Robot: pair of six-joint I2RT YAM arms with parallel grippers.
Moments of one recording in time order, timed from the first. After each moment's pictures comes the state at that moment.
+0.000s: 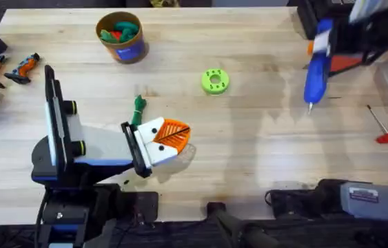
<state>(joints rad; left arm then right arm) 0.00 0.01 0.02 -0.14 1.16 0.06 -0.13 1.44 1.25 -0.88 -0.07 -0.05</state>
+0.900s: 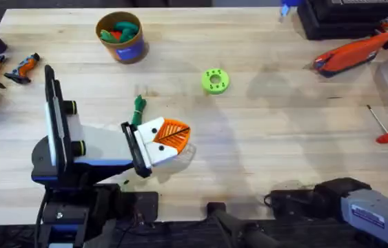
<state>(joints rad) 0.00 0.01 0.02 -0.14 1.16 0.06 0.17 1.12 1.38 -0.36 -0.37 0.13</state>
